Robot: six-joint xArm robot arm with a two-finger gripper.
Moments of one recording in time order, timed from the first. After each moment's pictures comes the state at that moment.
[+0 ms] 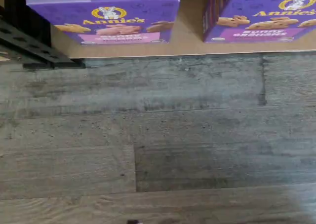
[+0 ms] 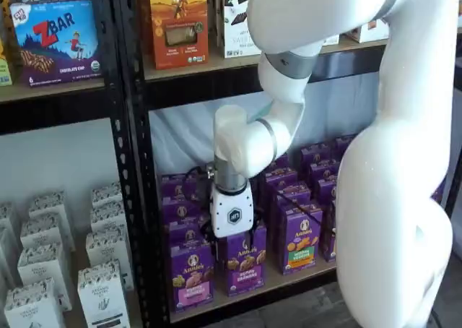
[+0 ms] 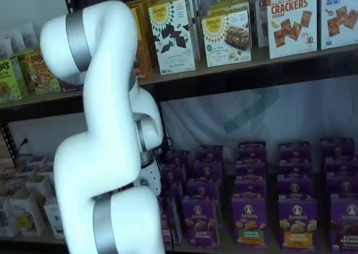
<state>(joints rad) 0.42 0.21 -0.64 -0.05 0.42 0.47</state>
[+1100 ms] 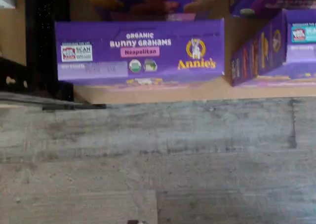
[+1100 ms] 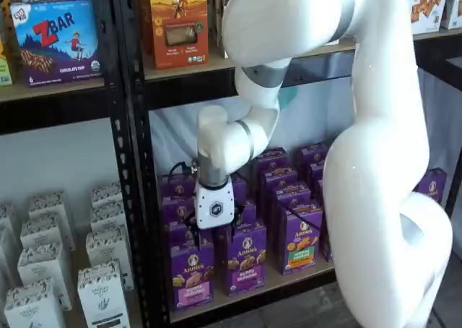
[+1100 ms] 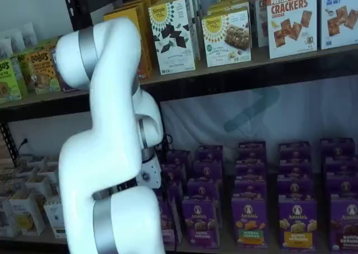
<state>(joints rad) 0.42 0.44 -0.91 -0.02 0.43 0.44</state>
